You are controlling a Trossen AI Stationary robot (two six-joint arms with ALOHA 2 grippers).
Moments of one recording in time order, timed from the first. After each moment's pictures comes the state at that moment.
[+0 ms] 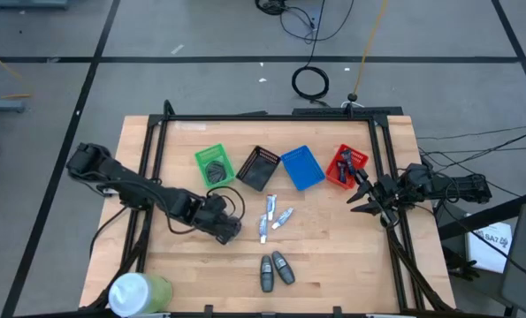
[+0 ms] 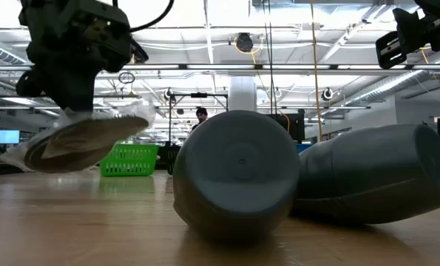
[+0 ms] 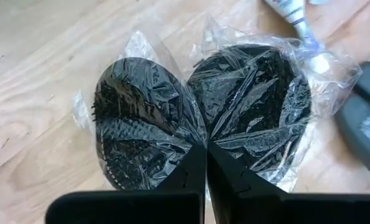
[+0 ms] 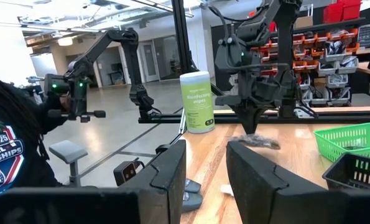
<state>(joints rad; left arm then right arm) -0.36 1.48 0.93 -0.64 -0.10 -1.27 0.06 0.01 0.14 -0.01 -0.34 0.18</state>
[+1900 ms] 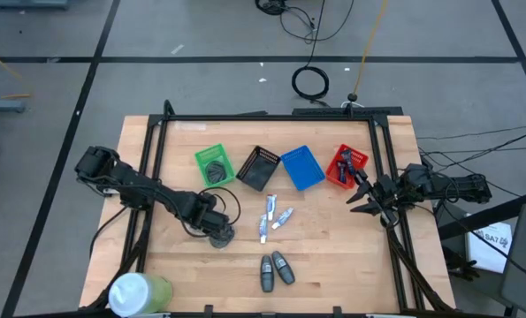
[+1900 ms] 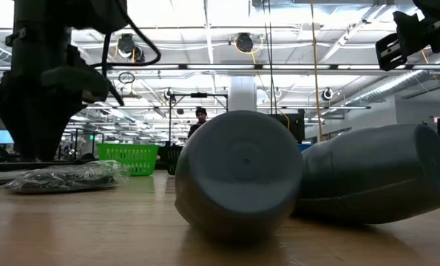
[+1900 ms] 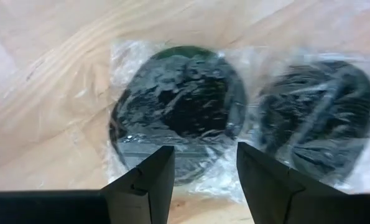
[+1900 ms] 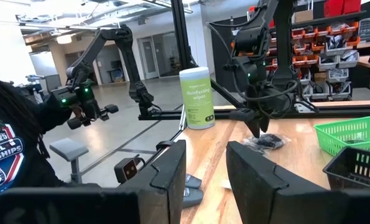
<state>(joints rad) -0.34 1.58 0.91 -0.91 -0.01 -1.42 0.06 0.01 0.14 -0.03 -0.34 0.19</state>
